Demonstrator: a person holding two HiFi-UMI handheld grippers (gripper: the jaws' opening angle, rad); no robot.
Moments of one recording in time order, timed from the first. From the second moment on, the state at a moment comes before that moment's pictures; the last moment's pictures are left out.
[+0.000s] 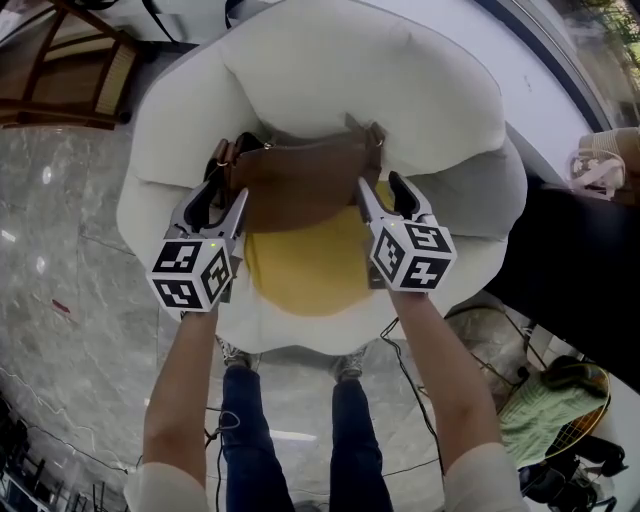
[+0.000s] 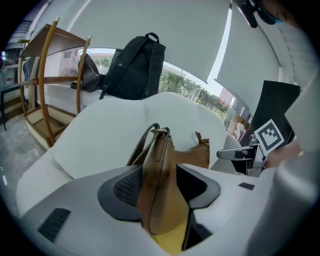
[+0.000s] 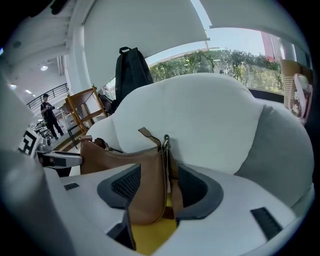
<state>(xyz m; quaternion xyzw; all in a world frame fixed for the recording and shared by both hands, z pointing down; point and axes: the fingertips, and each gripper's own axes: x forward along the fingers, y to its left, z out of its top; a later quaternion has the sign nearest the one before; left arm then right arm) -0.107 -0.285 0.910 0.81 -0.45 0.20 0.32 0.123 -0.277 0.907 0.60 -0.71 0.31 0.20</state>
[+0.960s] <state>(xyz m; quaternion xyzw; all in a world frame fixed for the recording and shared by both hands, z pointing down) -0.090 -0.207 0.721 0.85 -0.42 0.16 0.28 0.081 -0.212 0.723 0.56 -0.77 0.26 0.16</state>
